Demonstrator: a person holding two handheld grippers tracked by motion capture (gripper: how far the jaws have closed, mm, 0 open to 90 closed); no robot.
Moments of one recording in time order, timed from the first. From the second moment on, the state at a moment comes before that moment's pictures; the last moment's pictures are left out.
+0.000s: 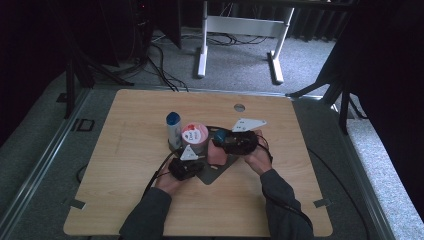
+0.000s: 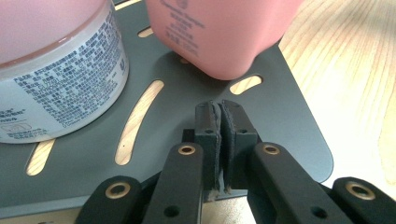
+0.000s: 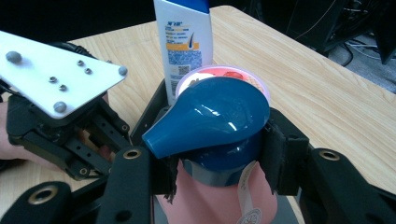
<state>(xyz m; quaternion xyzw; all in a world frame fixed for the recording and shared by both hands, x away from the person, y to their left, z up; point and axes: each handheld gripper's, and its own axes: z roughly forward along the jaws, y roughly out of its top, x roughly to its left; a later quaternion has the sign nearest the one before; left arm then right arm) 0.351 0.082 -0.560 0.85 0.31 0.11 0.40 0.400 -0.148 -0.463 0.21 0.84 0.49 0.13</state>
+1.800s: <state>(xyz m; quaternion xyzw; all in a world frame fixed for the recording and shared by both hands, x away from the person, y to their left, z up) 0.351 0.082 -0.560 0.85 0.31 0.11 0.40 0.443 -0.149 -0.467 0.28 0.82 0.48 0.15</state>
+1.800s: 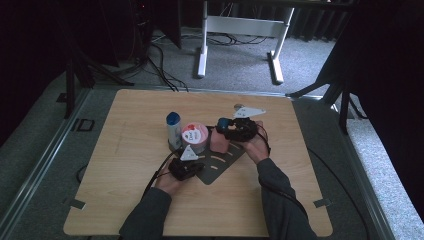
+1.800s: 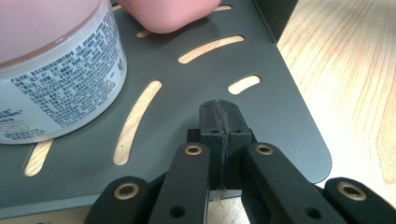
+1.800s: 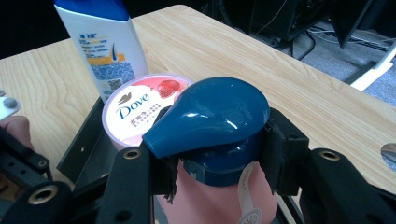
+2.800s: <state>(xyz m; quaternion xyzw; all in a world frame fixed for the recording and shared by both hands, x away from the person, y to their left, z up) 0.351 0.082 -0.560 0.85 0.31 0.10 0.40 0.456 -0.136 -0.473 0.31 0.81 0.47 0.17</state>
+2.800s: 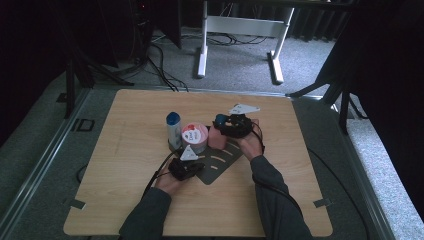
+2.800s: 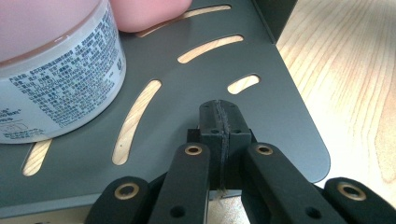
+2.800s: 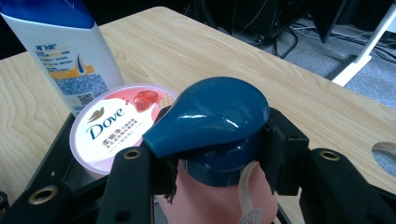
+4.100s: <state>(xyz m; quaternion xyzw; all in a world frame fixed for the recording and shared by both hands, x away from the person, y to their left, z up) 0.350 0.082 -0.560 0.85 0.31 0.11 0.40 0.453 -0.136 -0.478 0.32 0.79 0.48 0.19</state>
